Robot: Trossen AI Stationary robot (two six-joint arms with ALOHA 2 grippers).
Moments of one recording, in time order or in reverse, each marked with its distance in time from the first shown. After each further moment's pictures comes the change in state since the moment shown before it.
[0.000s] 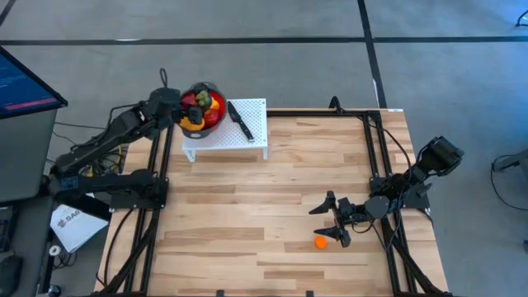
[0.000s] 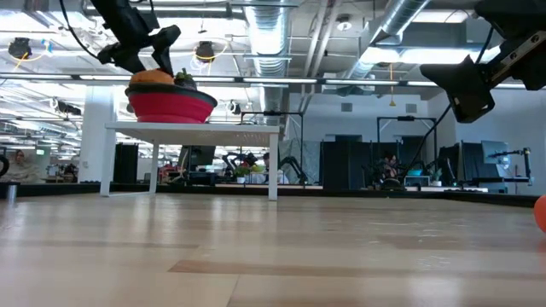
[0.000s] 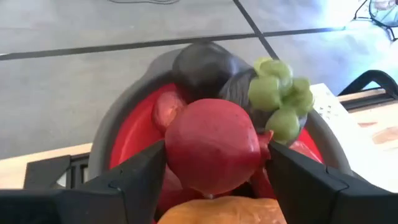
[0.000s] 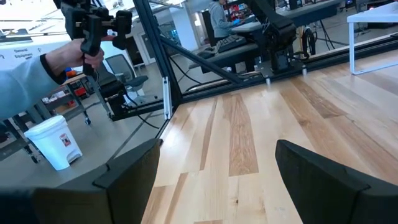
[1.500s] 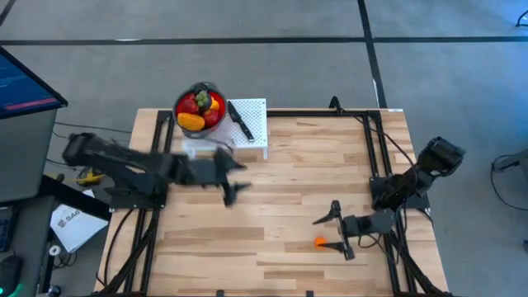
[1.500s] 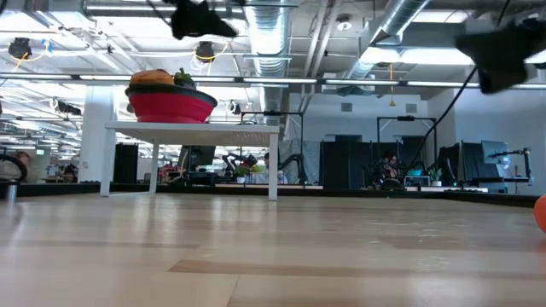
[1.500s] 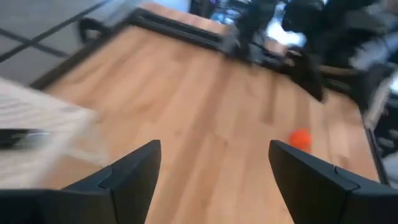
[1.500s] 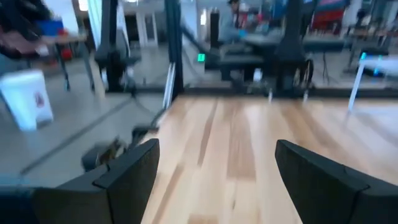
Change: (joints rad) left arm -0.864 0.248 -0.006 0.388 0.053 0.071; right arm 0.165 0.001 0.085 -0.110 0.166 -0.255
